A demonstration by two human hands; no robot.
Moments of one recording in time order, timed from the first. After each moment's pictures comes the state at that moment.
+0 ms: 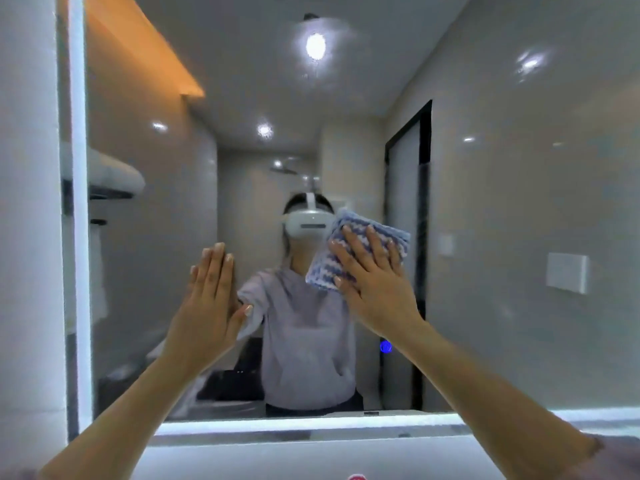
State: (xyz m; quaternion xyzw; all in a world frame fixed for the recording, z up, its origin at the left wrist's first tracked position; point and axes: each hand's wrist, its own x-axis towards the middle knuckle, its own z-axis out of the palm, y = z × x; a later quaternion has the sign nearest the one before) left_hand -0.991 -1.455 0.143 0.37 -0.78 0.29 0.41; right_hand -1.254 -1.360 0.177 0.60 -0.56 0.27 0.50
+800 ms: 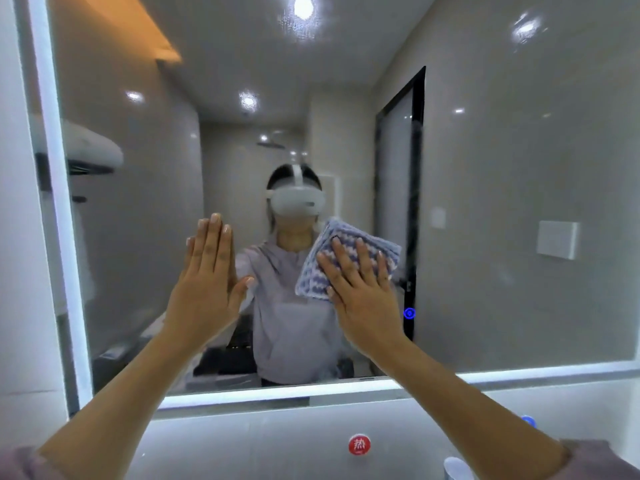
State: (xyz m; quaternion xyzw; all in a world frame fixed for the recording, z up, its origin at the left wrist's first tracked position) left_hand -0.989 -1.458 0.138 0.34 -0.79 0.29 0.43; right_hand -1.221 -1.356 0.116 0.57 -0.63 0.23 0.48
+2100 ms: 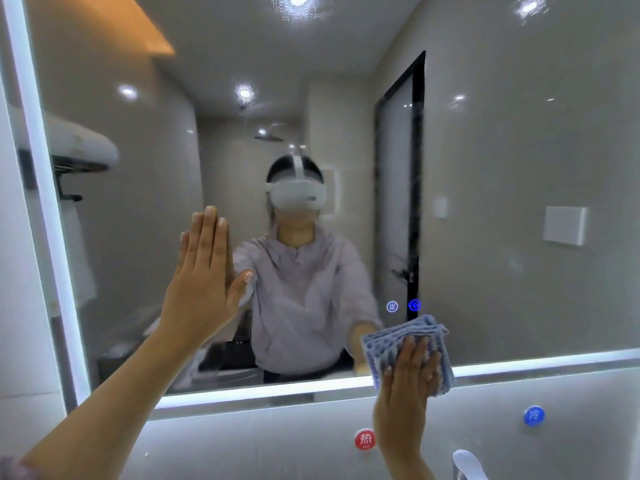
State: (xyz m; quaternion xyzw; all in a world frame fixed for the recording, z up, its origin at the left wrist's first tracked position) left_hand -0.990 -1.455 0.140 0.35 -0.79 0.29 0.41; right_hand -1.230 -1.345 -0.045 0.38 -0.74 0.49 0.27
